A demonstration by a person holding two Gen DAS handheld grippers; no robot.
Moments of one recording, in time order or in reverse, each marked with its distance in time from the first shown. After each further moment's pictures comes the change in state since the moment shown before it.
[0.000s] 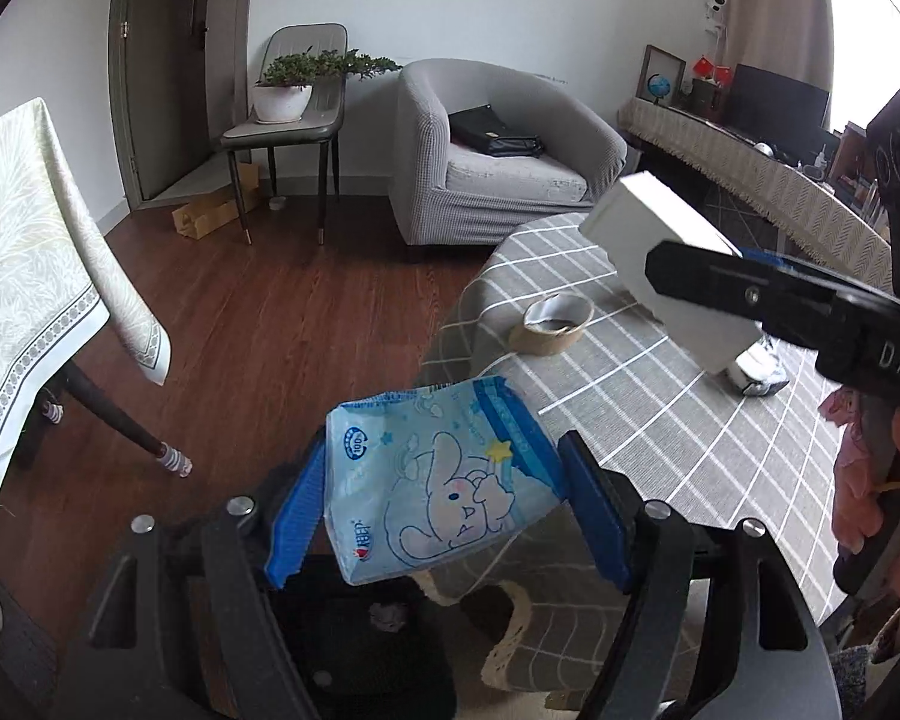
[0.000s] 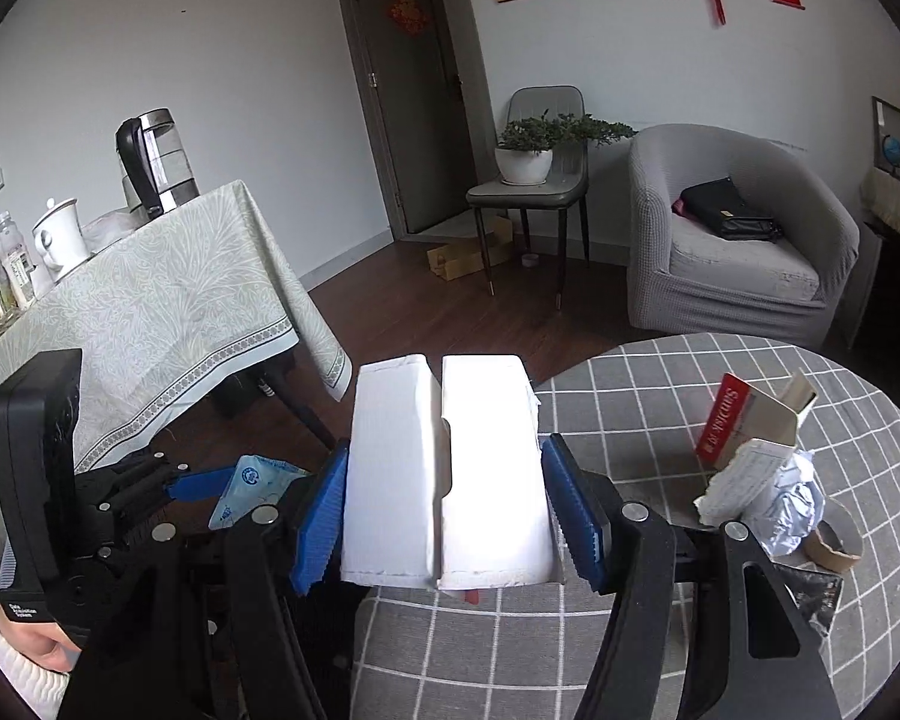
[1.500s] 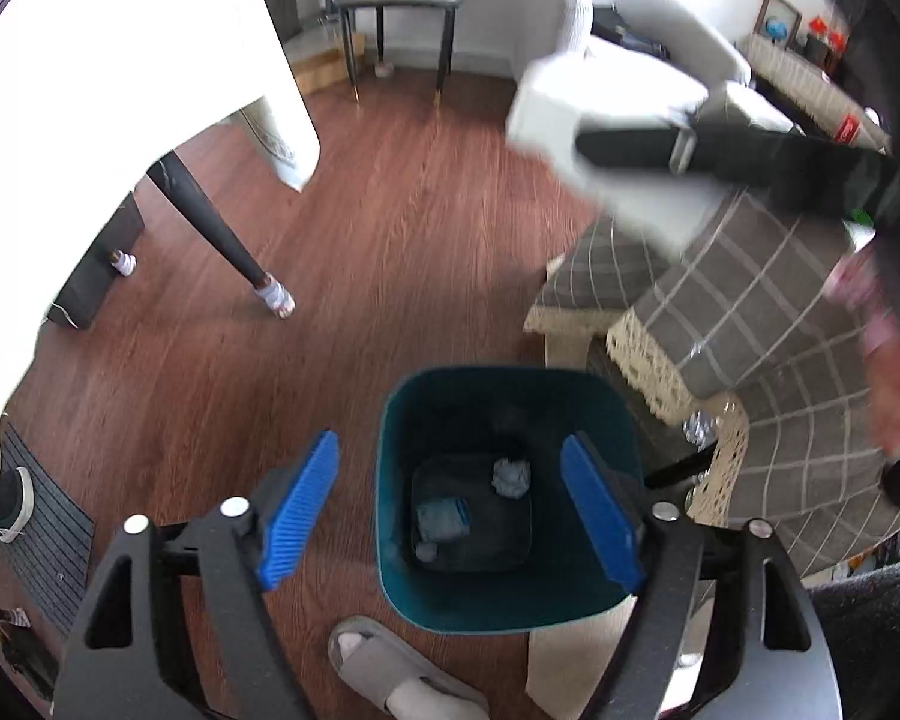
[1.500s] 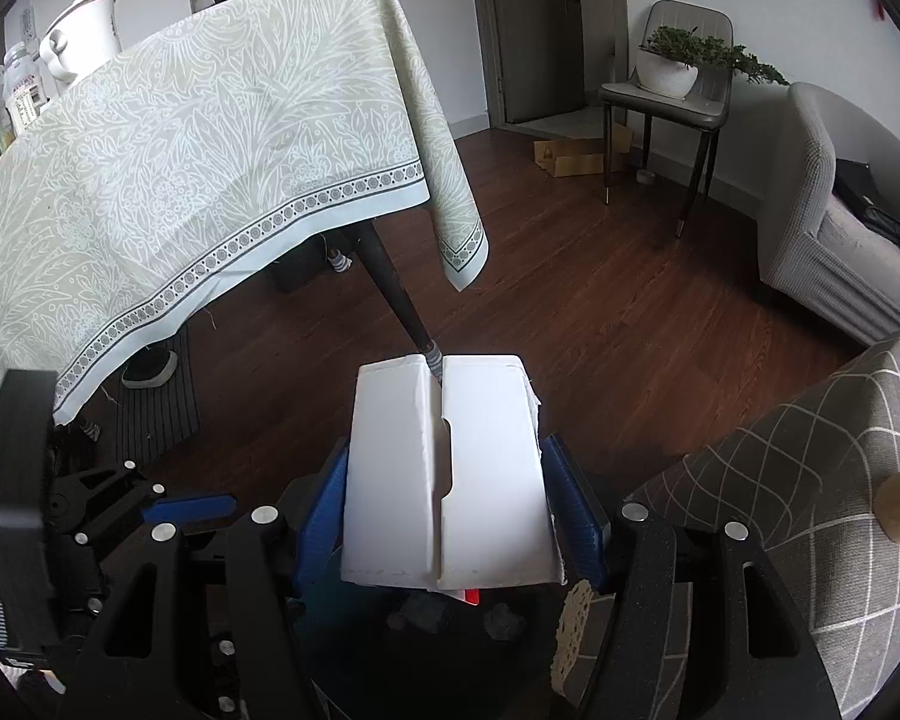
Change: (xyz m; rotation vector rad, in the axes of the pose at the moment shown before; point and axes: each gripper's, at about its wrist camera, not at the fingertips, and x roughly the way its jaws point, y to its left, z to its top) left arm -0.001 0.144 -0.099 -0.139 0.239 0.147; right arm 0.165 0.144 -0.037 -0.157 0.296 0.112
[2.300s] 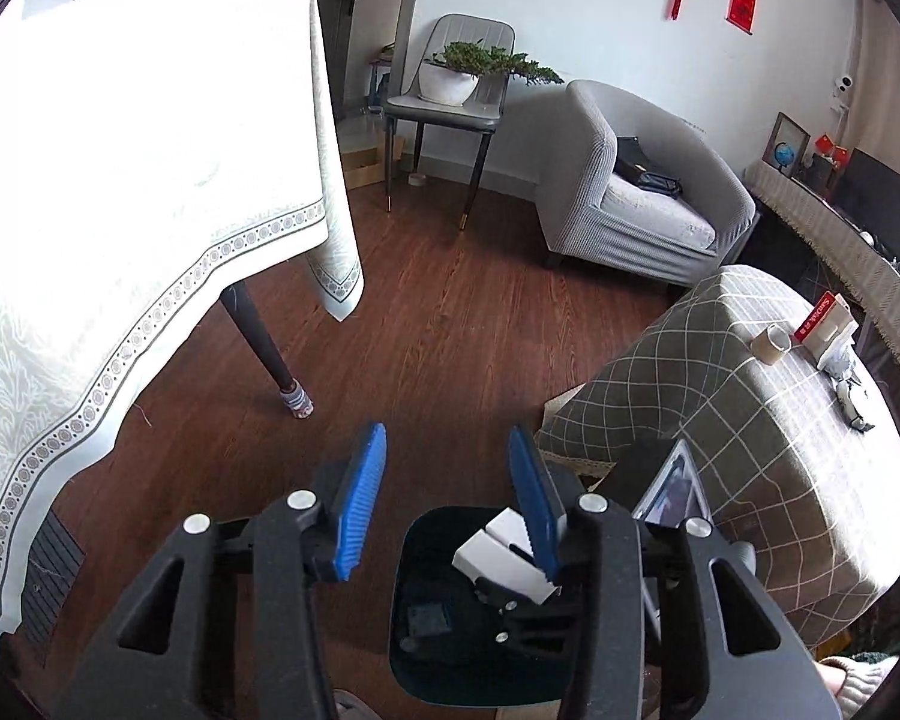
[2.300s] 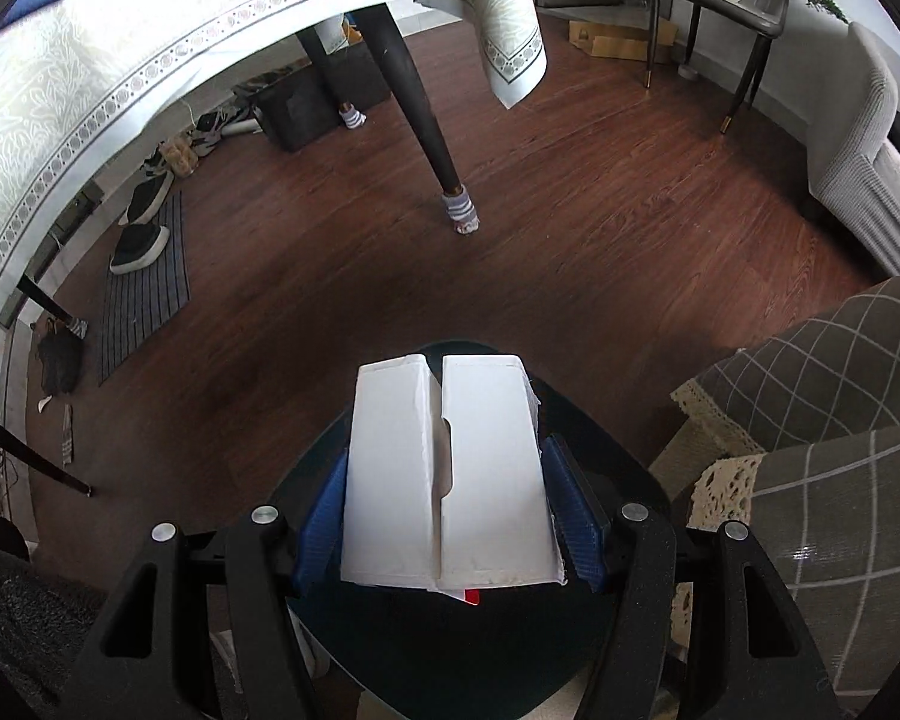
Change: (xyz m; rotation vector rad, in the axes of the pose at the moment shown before) left arm -0.067 0.023 0.049 -0.119 -0.255 -0.014; right arm 0.098 0.038 -0.081 -0.060 0.294 0.006
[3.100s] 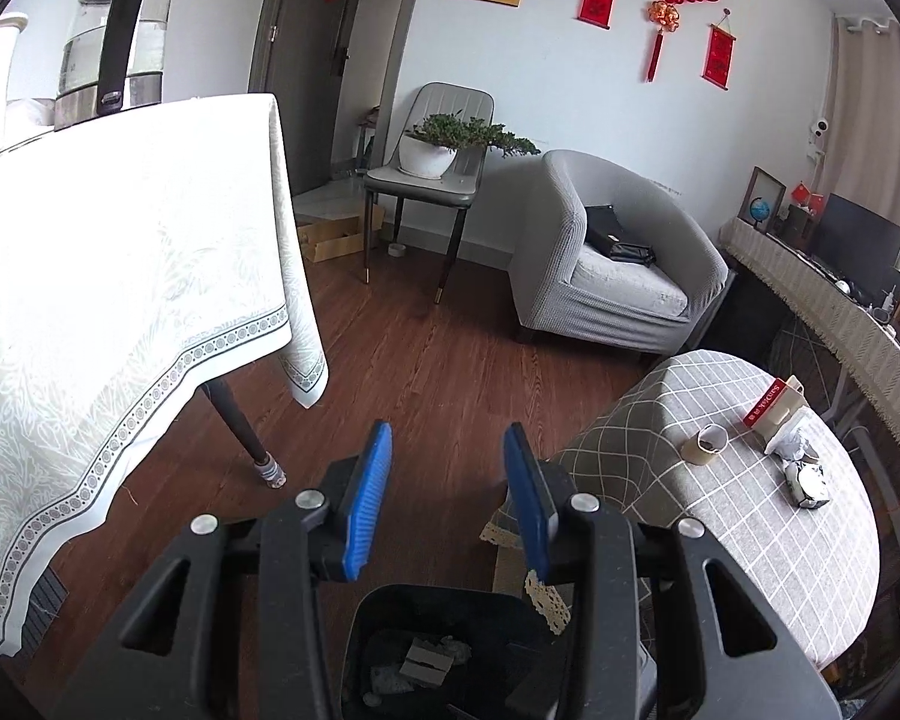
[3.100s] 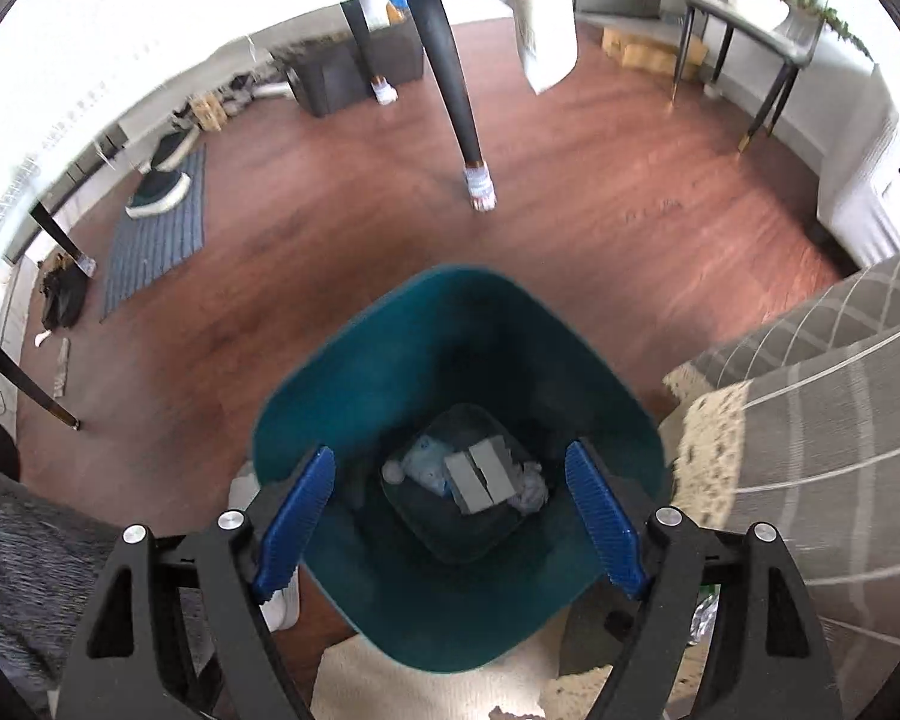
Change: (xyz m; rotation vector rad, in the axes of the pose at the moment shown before) left arm -0.031 -0.043 0.044 -0.005 -0.157 -0.031; right arm -0.041 0.006 -0.045 -0.114 -0.050 0.008
